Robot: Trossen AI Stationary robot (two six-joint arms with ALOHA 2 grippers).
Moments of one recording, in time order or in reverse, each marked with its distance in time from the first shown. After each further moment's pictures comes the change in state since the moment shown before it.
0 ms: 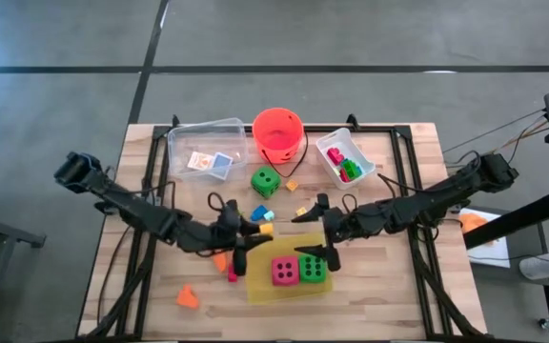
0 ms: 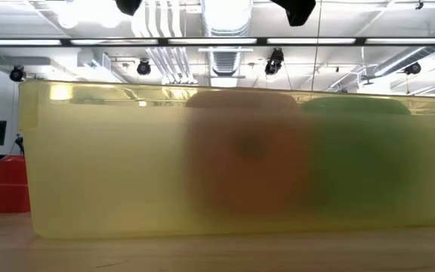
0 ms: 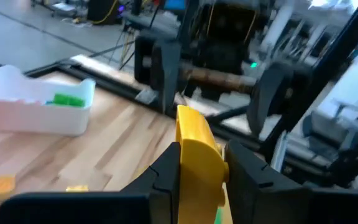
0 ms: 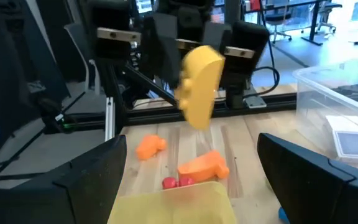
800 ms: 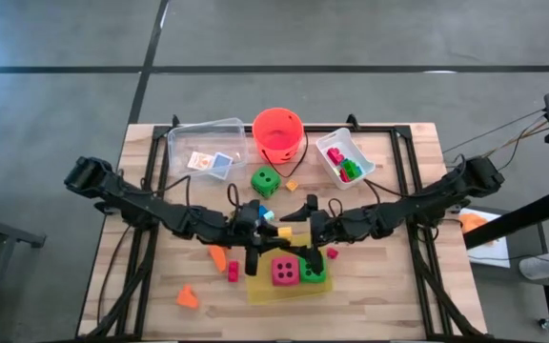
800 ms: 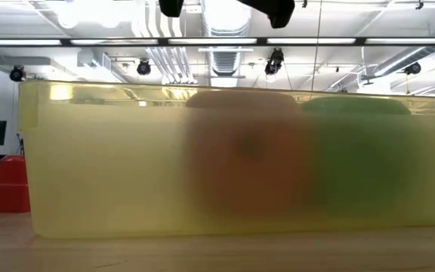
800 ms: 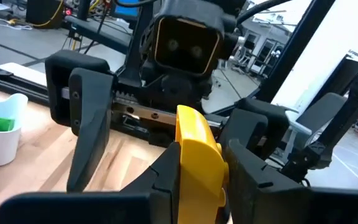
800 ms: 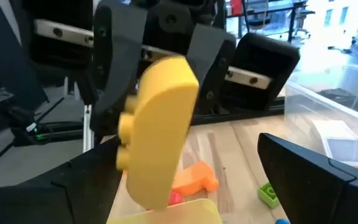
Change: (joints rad) left arm 0.097 0.126 0.029 0.237 0.275 0.053; right arm -0.005 0.143 0.099 0.042 0.067 -0.013
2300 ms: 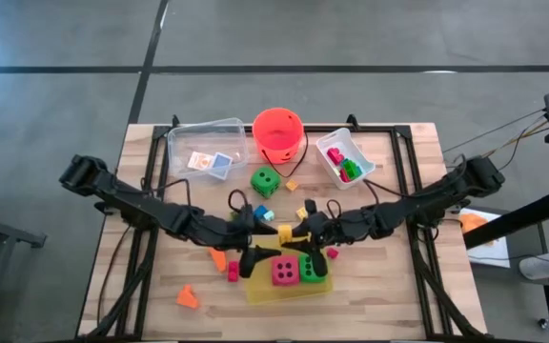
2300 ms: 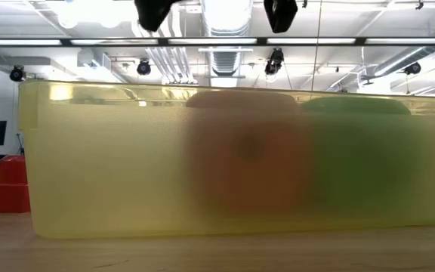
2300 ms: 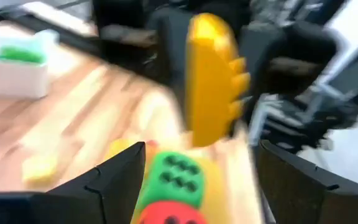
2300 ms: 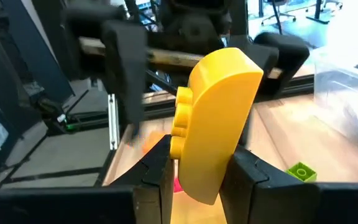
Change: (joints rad) left arm -0.022 -0.061 -0.002 -0.301 -0.022 -0.118; right arm -0.002 -0.004 -0.001 -0.046 -0.086 0.102
